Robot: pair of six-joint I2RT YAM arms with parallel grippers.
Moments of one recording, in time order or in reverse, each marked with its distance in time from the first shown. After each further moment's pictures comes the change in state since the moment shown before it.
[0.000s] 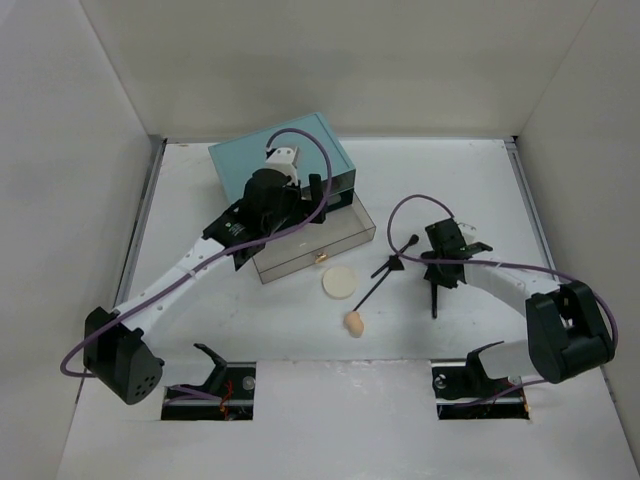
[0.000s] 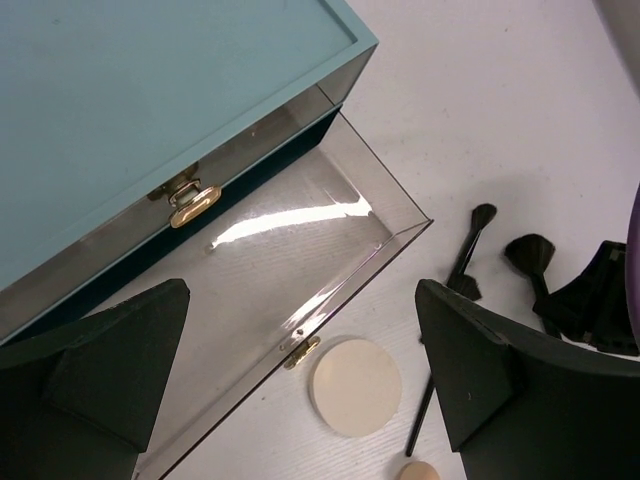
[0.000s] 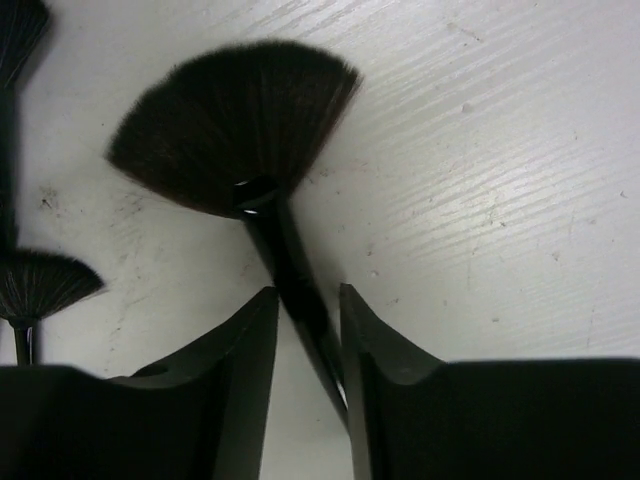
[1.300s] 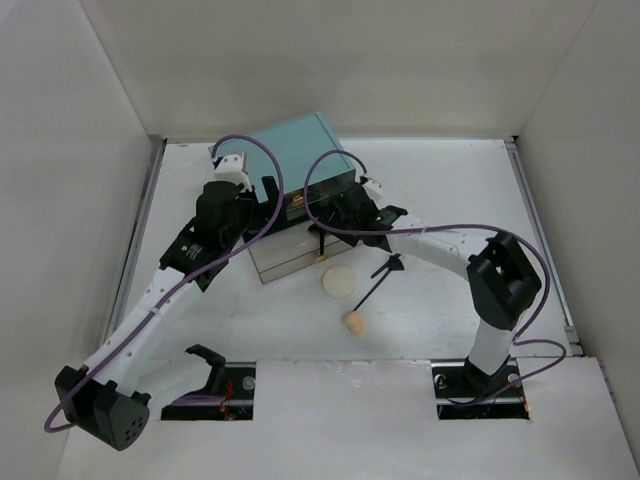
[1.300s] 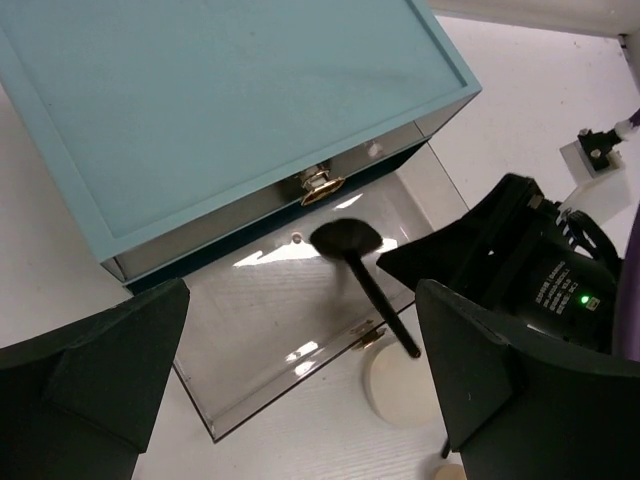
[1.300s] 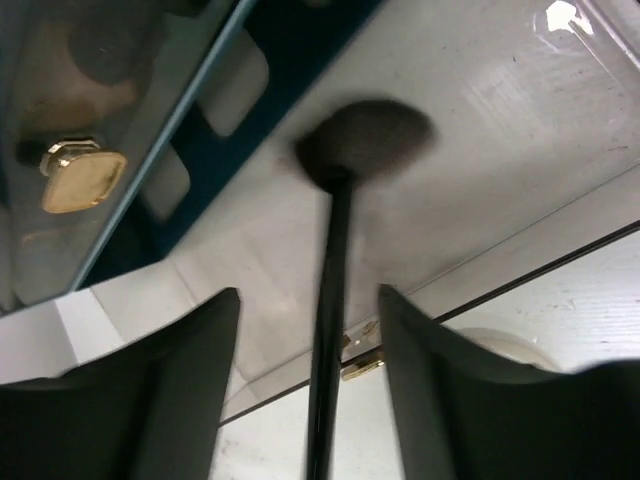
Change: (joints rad) left arm 0.169 -0.262 -0.112 -0.081 -0.013 -0.011; right arm 0.435 0.440 0.644 0.185 -0.047 0.412
